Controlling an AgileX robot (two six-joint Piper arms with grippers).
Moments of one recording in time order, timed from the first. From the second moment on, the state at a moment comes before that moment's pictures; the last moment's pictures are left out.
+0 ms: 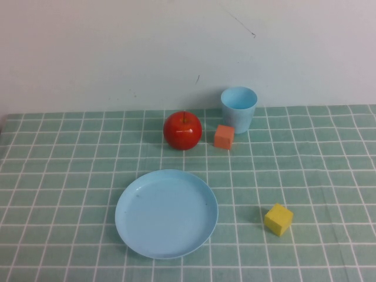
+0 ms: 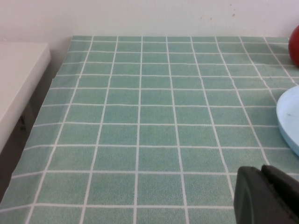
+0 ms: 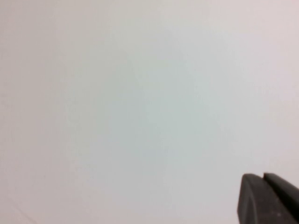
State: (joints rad) right arm -0.07 0.01 -0.28 0.09 -0.08 -0.11; left arm 0.00 -0.02 0.02 -0.07 0.38 -0.05
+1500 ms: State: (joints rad) right arm -0.06 1.46 -1.39 0.66 0.92 -0.93; left arm 0.00 -0.02 0.02 -0.07 0.38 -0.05
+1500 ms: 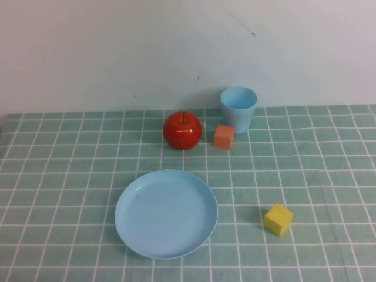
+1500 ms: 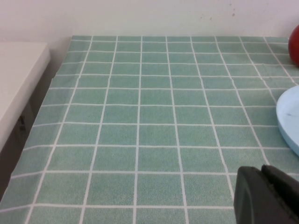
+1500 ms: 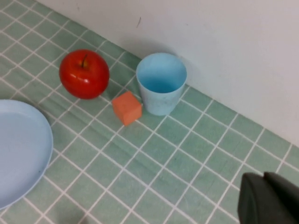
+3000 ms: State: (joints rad) right arm 0.16 2.48 -2.10 0.84 0.76 -0.76; left arm 0.00 -0.02 0.02 -0.07 0.38 -0.05
